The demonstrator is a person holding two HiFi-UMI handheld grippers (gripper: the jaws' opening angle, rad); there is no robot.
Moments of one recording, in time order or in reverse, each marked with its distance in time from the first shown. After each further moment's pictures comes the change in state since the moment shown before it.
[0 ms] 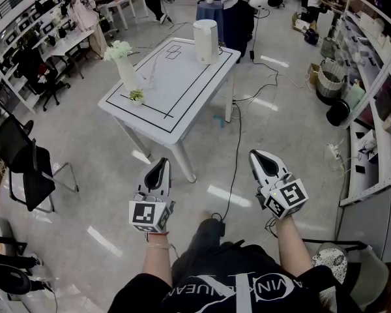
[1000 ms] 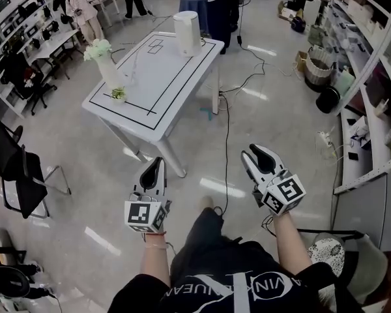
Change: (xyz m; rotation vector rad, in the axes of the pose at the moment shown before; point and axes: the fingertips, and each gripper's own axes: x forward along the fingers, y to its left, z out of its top) left arm 0.021 -0.028 -0.021 -0.055 0.023 -0.039; right arm -0.022 -0.029 -0.022 0.062 0.021 -0.024
